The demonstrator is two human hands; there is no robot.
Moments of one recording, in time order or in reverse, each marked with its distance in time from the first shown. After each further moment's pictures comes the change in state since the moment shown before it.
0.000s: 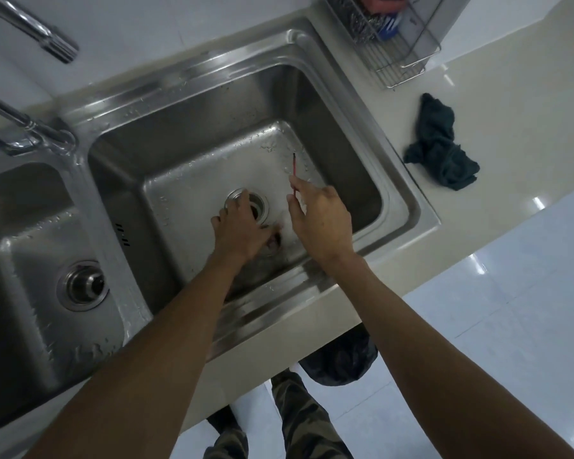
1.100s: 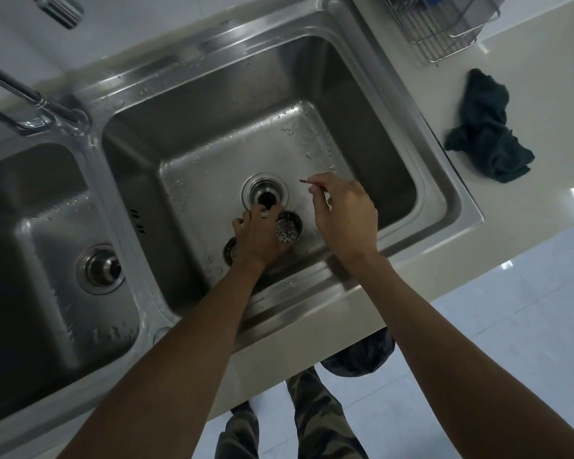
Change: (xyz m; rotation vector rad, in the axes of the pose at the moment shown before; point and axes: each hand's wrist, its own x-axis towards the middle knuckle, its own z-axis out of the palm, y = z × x) left_hand -0.005 -0.028 0.040 0.151 -0.031 0.102; right_hand 0.001 0.012 0.021 0.033 0.022 0.059
